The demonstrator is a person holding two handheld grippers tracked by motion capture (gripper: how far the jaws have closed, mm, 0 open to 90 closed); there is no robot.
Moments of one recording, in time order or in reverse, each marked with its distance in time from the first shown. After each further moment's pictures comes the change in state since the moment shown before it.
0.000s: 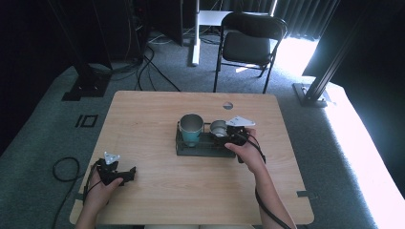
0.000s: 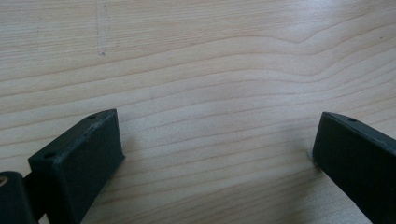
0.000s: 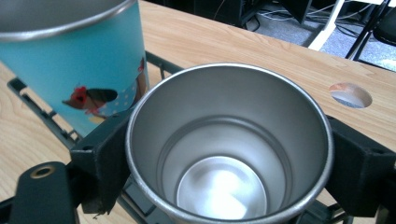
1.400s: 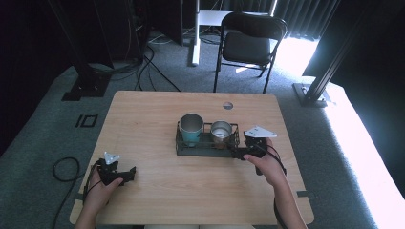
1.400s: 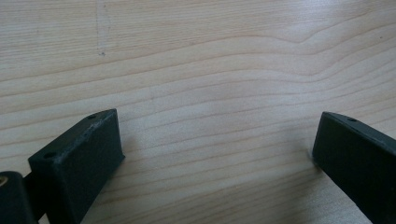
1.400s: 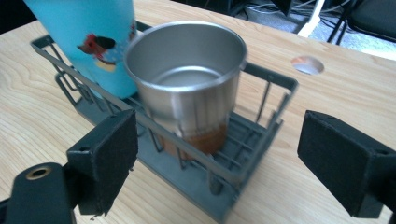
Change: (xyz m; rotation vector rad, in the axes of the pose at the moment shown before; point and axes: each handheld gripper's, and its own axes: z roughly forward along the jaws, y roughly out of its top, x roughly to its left) left arm 0.000 0.000 0.000 0.000 0.000 0.000; right arm -0.015 -0.027 -0.064 0.013 -0.037 0.014
